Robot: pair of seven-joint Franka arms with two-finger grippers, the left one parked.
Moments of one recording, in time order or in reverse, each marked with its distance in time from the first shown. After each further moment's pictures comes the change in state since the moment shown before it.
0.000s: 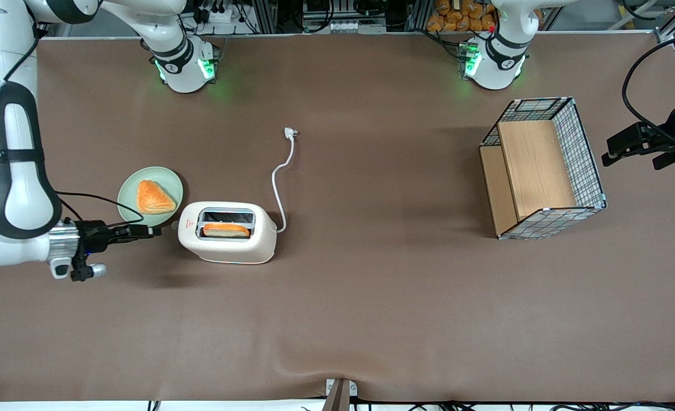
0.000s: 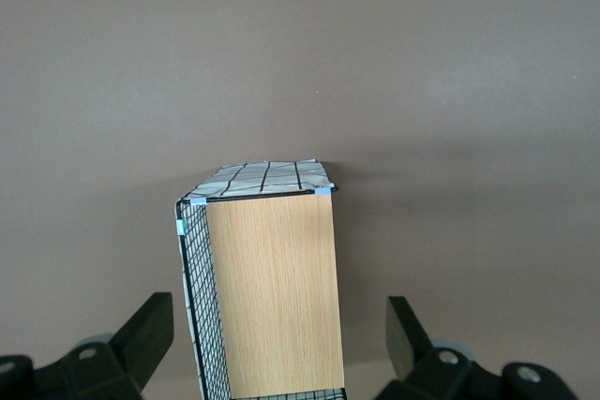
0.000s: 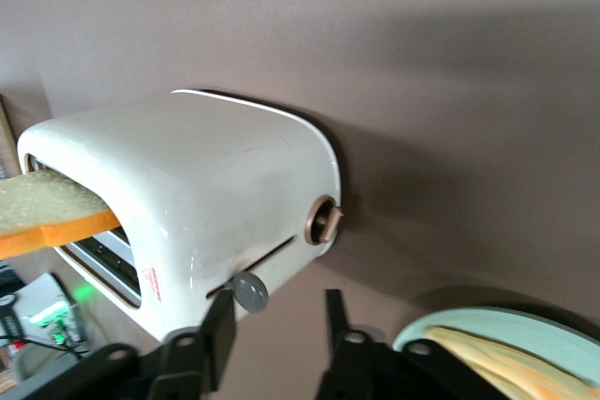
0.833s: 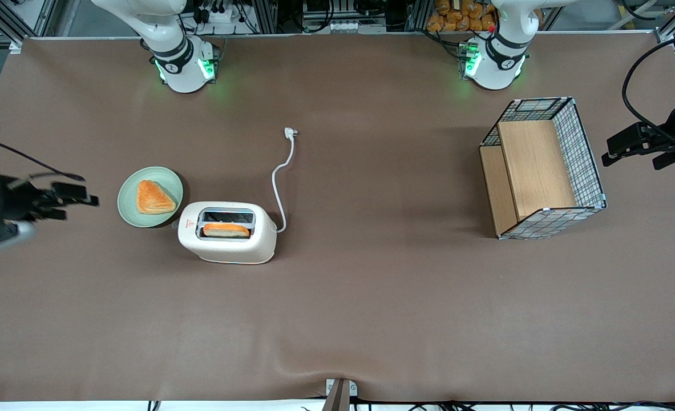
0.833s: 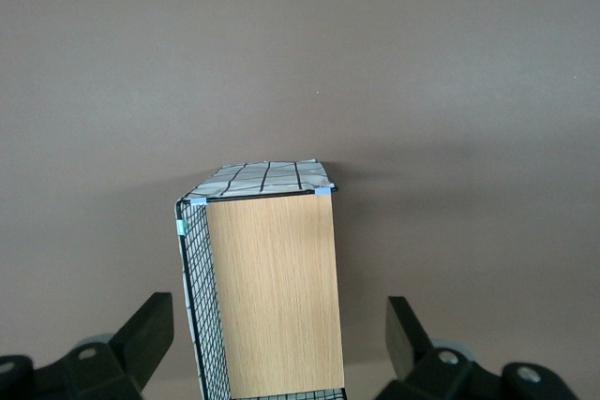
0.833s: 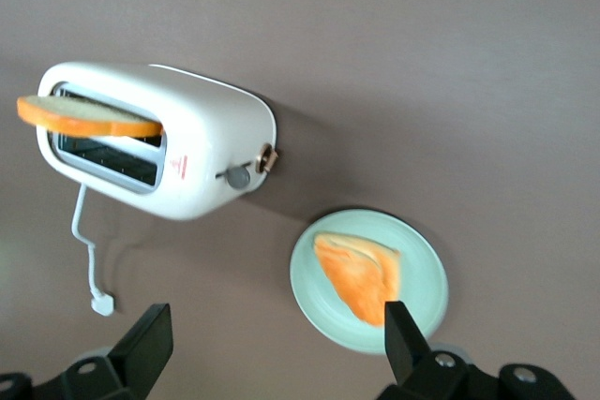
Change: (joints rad) arm 0.011 -0.342 0.003 0.020 -0.335 -0.103 0.034
